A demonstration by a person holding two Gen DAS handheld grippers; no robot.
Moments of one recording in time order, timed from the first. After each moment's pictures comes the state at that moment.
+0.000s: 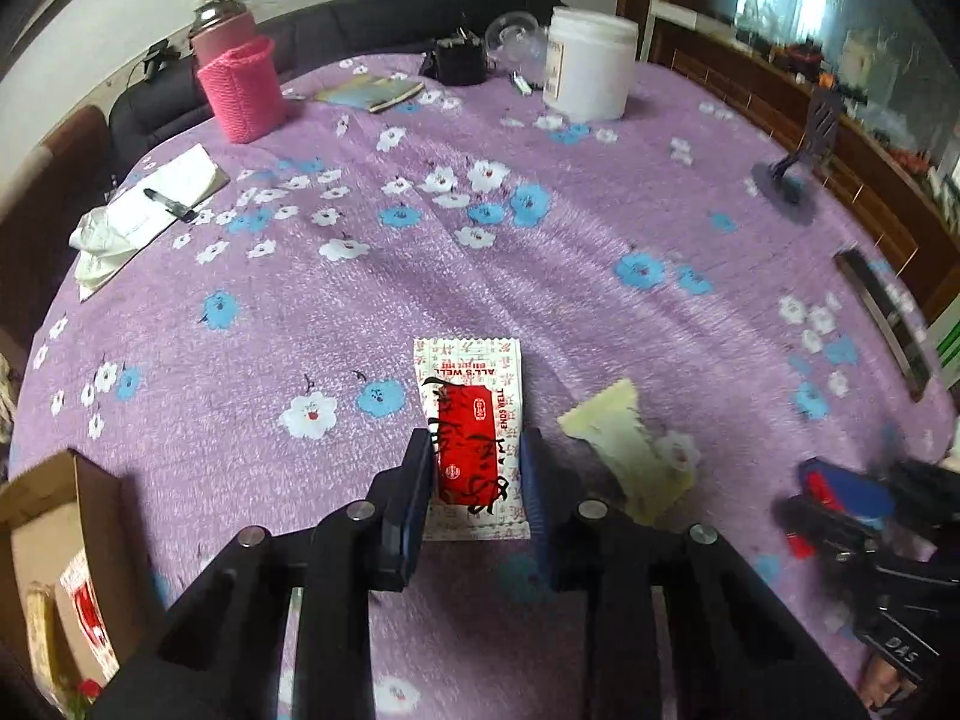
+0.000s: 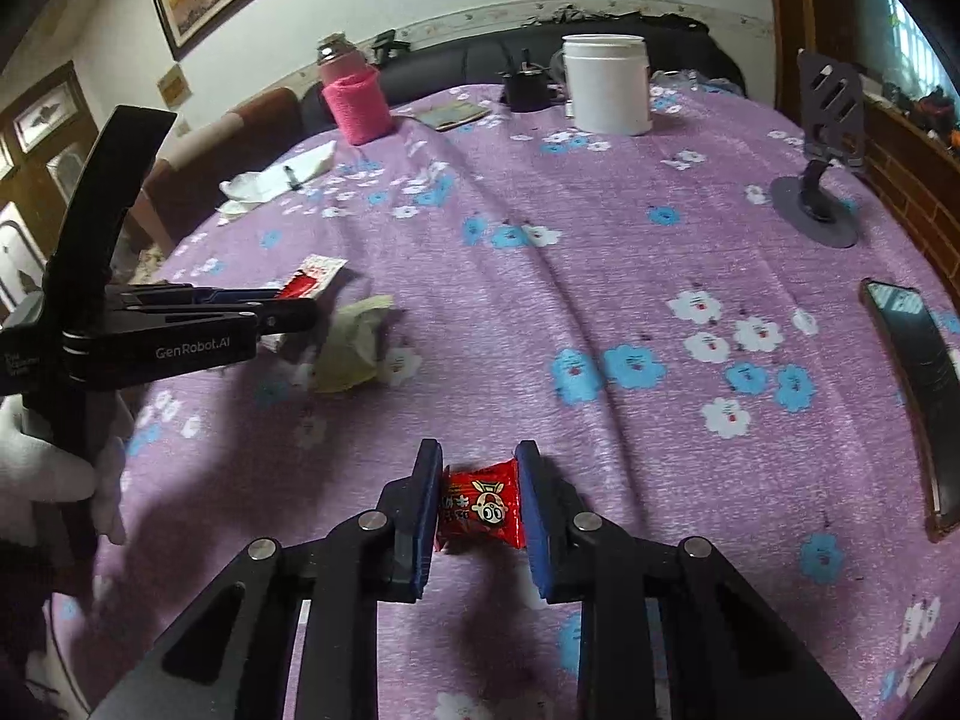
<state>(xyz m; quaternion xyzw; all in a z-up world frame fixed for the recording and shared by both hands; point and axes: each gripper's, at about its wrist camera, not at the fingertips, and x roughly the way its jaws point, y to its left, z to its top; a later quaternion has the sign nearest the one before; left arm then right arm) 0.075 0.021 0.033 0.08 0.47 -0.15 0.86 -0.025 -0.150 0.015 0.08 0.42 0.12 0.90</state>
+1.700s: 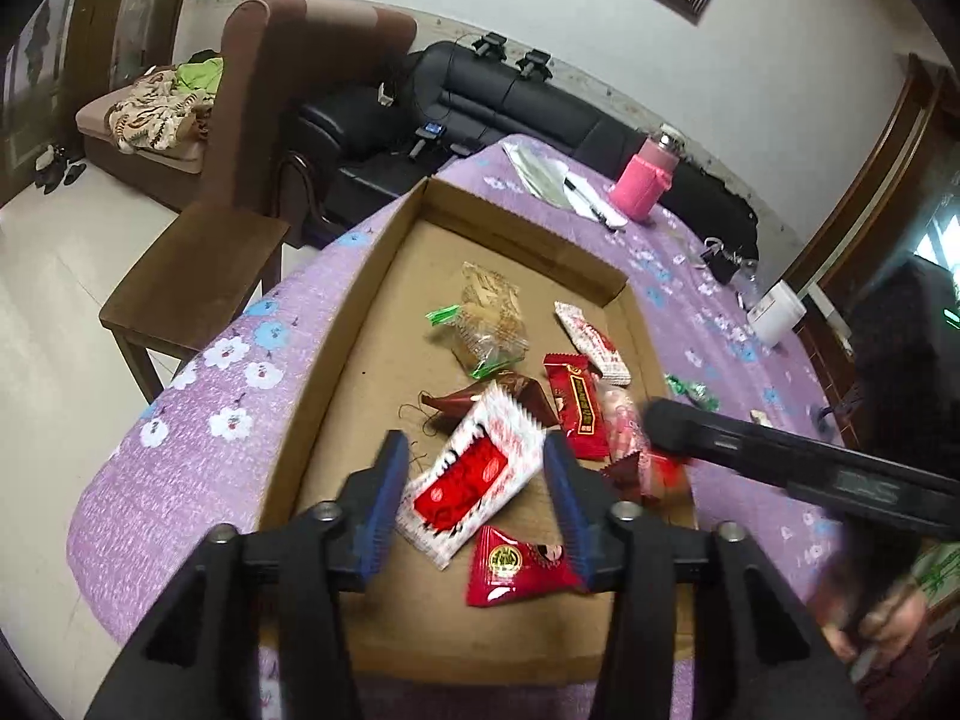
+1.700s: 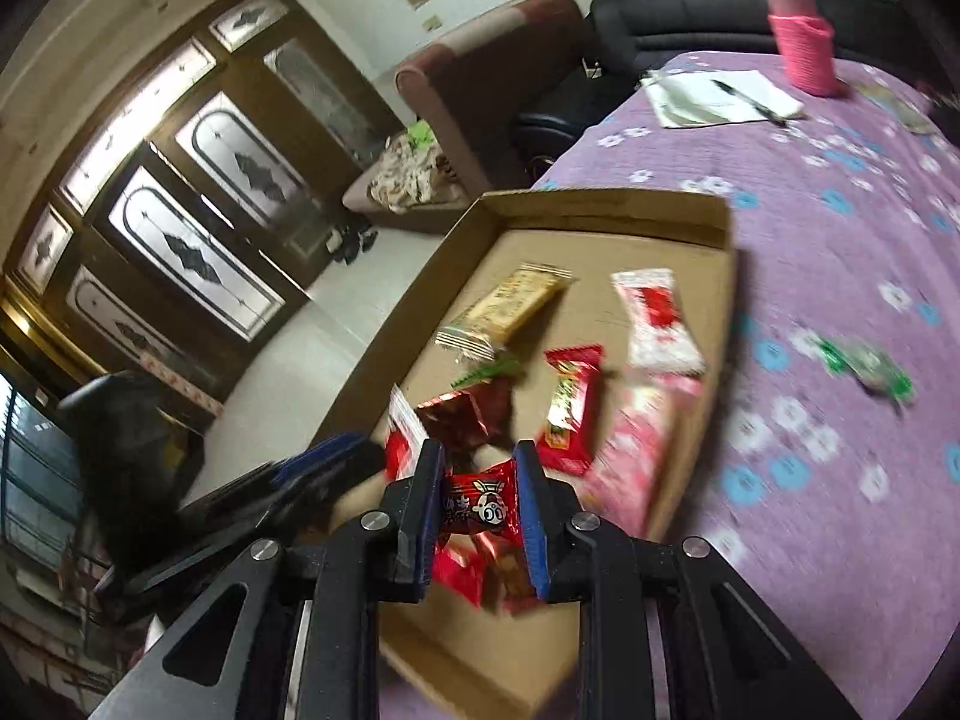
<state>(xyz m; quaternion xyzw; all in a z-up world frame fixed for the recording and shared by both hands) -0.162 0.340 0.057 -0.22 0.37 0.03 0.90 -0.044 0.168 0.066 0.07 0.46 0.42 0.78</state>
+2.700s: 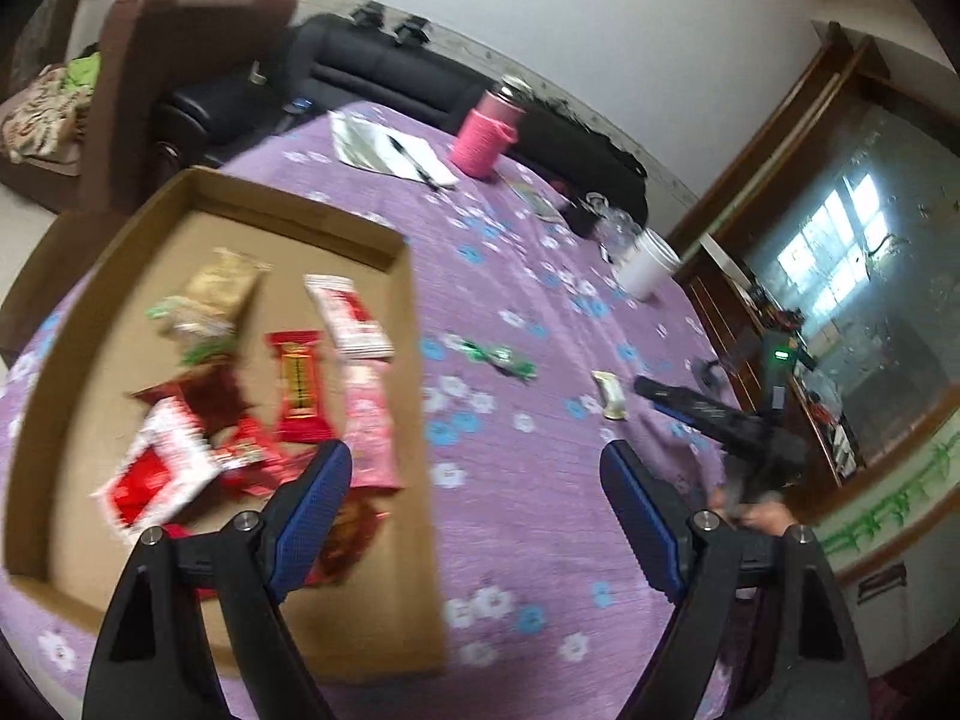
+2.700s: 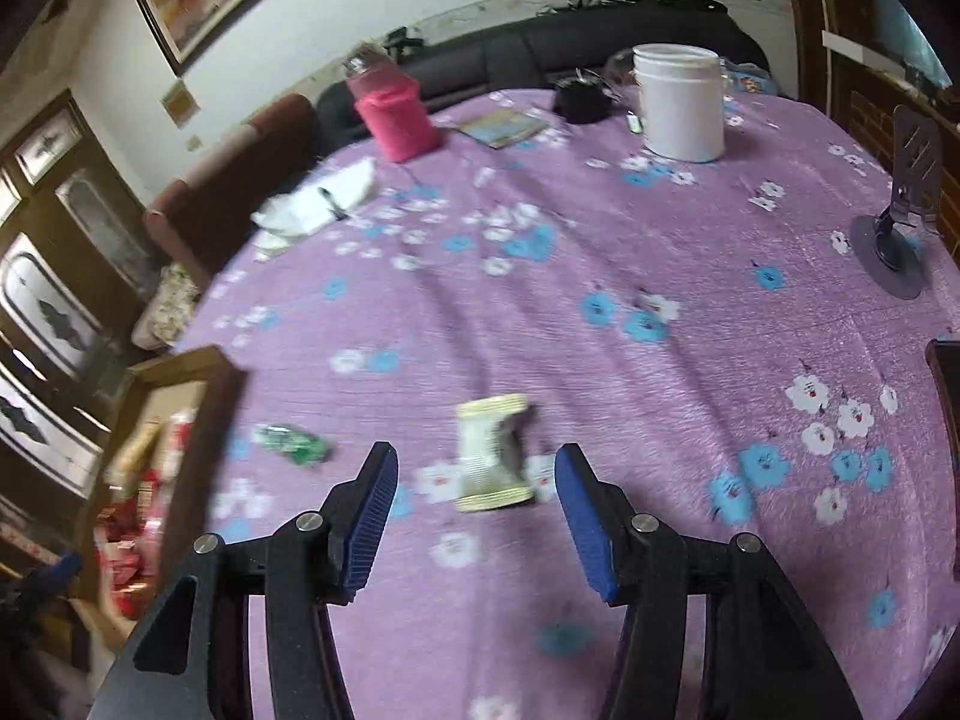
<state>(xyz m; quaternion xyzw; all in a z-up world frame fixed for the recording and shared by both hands) -0.120 0.231 0.091 -0.22 0.39 -0.11 0.89 0.033 -0.093 0.042 0.10 0.44 0.13 0.88</state>
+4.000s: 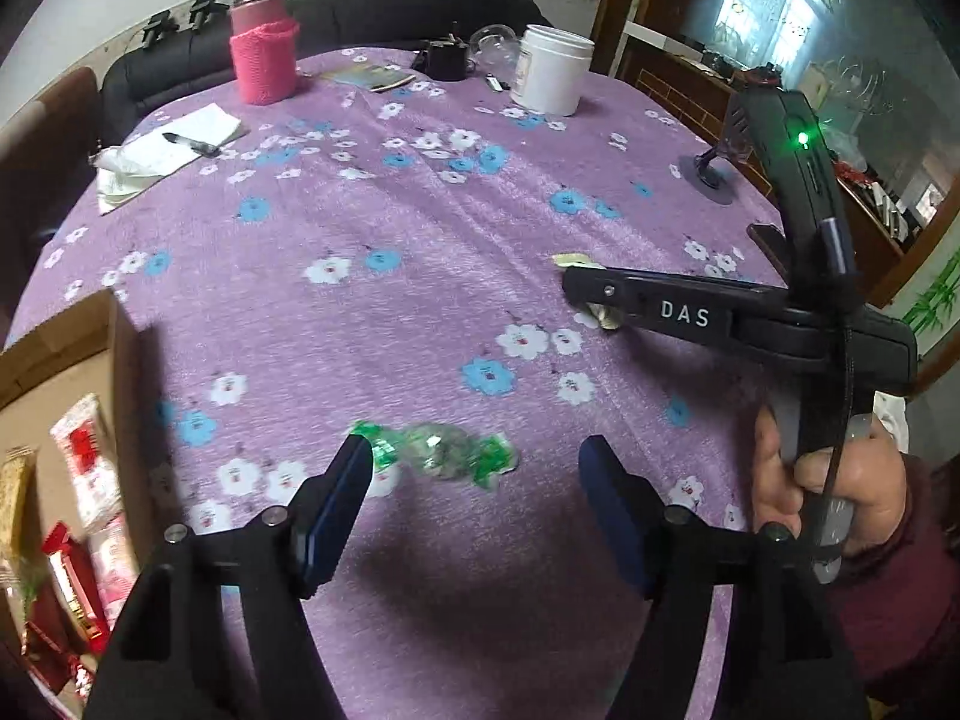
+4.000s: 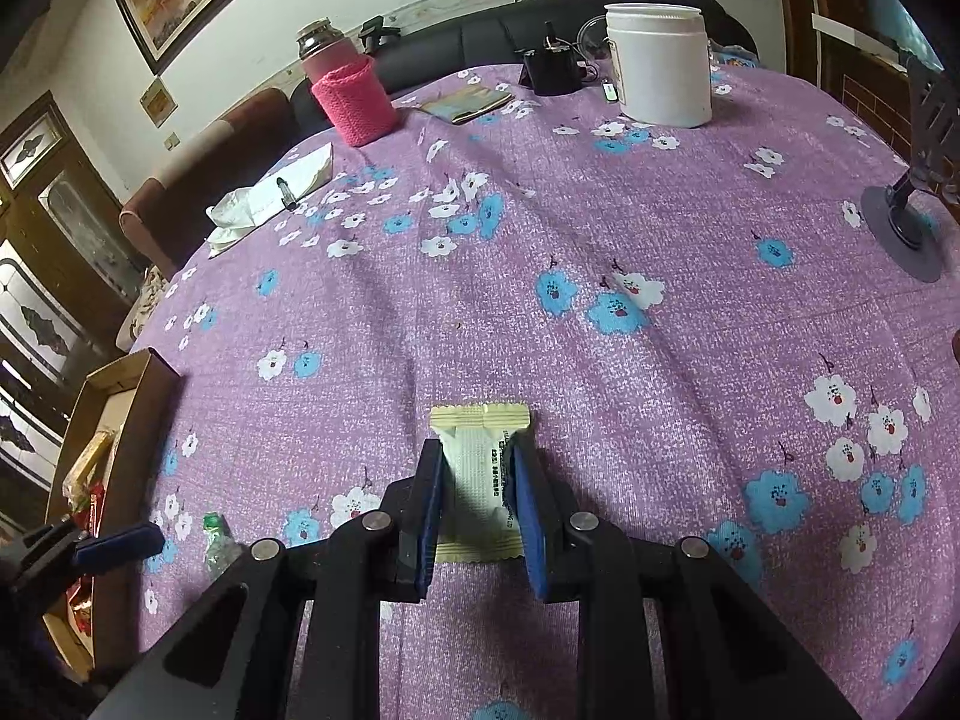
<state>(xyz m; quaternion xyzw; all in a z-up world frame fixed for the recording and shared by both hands) -0.008 0.065 0.041 0.03 0.48 -0.20 0.85 0.055 -0.109 0.008 0.12 0.45 0.12 0.88</state>
